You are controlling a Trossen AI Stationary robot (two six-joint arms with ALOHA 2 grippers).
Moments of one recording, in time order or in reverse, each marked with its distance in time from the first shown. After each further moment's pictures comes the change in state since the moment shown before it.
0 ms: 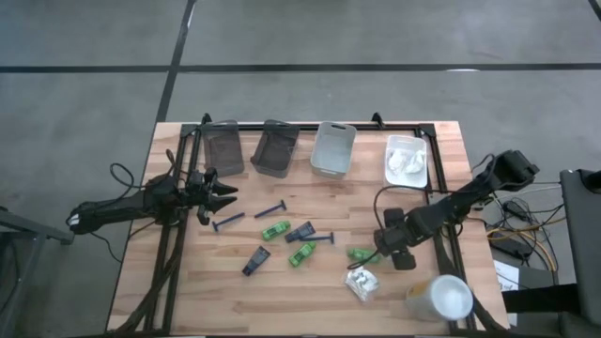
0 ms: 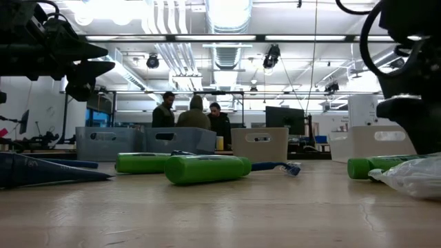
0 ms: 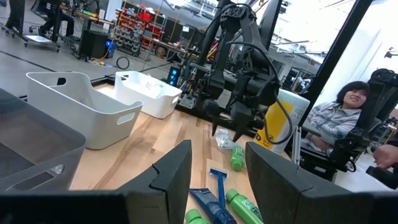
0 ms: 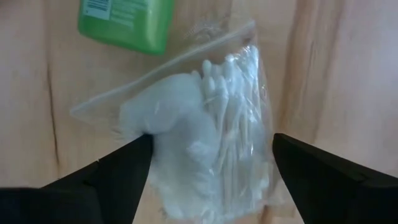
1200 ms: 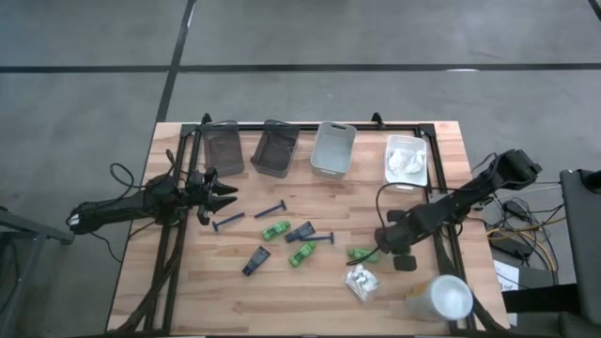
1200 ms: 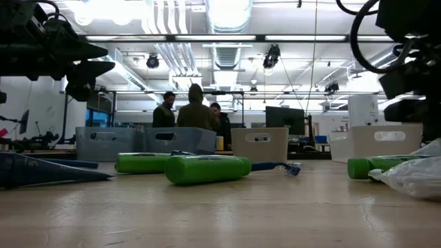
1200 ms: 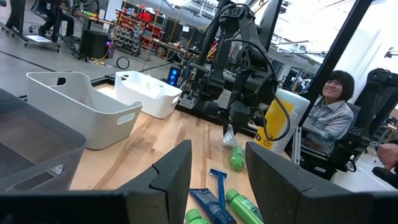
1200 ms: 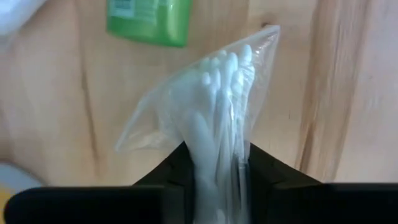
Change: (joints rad) left arm 0.001 0.000 0.000 0.000 0.000 0.000; right arm -0.021 -0.039 -0.009 -0.002 -0.109 0.069
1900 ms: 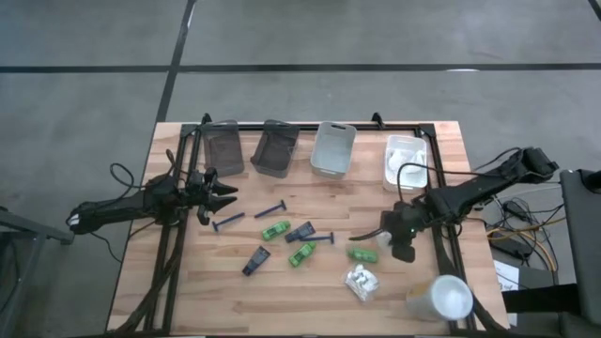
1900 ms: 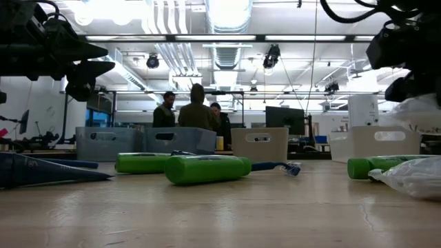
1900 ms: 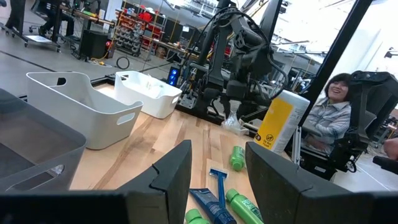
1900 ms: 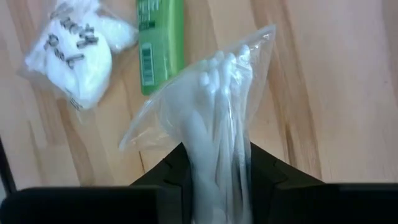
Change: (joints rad) left arm 0.000 0.000 0.000 0.000 0.000 0.000; right arm -0.094 -0.257 0.002 -0.035 -0.016 0.173
